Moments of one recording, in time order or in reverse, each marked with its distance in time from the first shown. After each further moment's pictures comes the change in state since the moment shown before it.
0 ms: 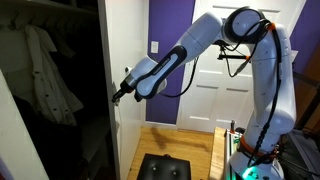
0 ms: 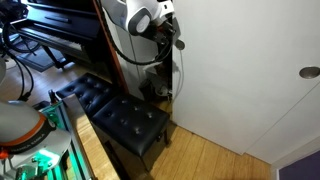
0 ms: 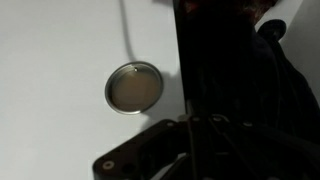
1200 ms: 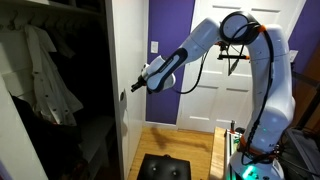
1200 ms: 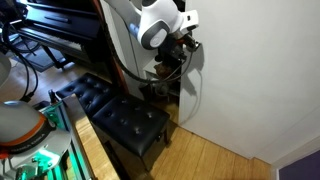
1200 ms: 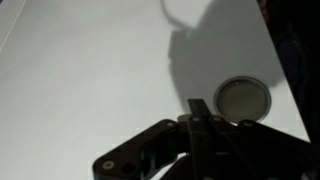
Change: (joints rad) arm -0.140 0.023 -0.102 -0.011 0.000 0.084 0.023
